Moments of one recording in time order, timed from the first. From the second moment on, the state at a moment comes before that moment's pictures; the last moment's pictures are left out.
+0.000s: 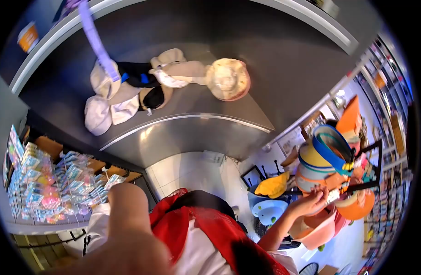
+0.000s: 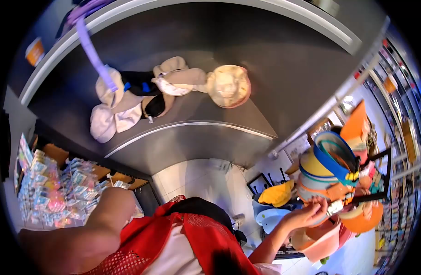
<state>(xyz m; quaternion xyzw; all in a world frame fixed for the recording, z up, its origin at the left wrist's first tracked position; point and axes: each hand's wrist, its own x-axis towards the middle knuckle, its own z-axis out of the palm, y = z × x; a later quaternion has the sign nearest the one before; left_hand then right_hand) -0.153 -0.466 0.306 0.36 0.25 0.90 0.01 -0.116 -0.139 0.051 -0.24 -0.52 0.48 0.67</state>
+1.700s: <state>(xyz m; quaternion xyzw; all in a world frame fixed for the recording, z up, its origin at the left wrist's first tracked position) -0.467 -0.753 0.002 0.10 0.96 0.22 -0.15 -0.691 -0.364 -0.042 0.16 -0.89 0.20 0.39</state>
